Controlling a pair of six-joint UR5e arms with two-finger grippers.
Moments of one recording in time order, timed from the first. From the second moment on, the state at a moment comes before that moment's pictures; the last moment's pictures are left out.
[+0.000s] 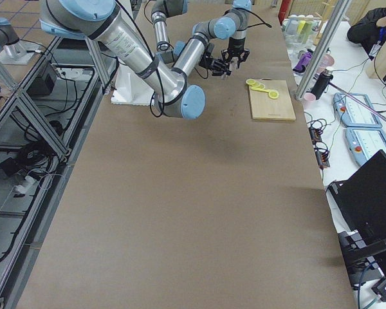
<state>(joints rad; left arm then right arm) -0.29 -2.34 -1.34 -2.47 -0.64 -0.74 0.78 -0.58 1.53 -1.84 2.09 -0.70</state>
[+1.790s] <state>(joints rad) -0.28 -2.34 -1.33 -2.47 -0.64 -0.73 0.73 -0.48 1.46 -2.08 1.94 -0.80</state>
